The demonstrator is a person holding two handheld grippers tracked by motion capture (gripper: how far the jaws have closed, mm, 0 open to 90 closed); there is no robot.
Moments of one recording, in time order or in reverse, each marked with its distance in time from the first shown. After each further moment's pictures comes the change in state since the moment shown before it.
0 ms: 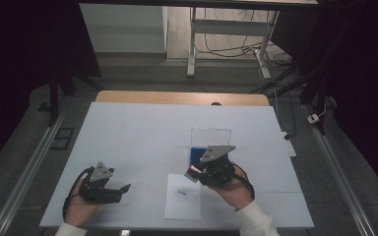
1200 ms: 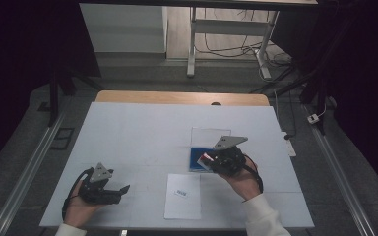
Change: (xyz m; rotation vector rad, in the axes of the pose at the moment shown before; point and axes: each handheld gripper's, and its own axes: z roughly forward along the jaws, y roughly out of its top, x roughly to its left) left arm 0.001 -0.003 0.001 0.011 0.001 -0.005; right arm -0.040 -0.009 -0.009 -0.003 -0.128 0.050
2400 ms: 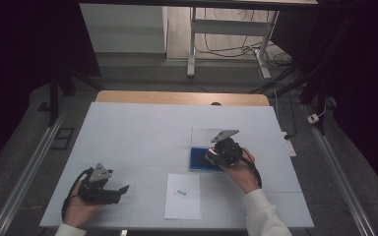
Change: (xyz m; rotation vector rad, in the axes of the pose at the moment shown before) left arm 0.002 -0.002 0.002 0.011 0.001 -0.010; right arm -0.038 -0.013 0.044 0.158 -0.105 0.029
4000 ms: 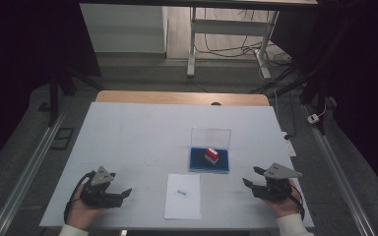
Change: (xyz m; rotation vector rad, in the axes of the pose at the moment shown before) left arm -0.011 -0.002 0.000 -0.012 -0.025 -0.007; right arm -0.011 -0.142 -0.084 -0.260 -0.074 0.083
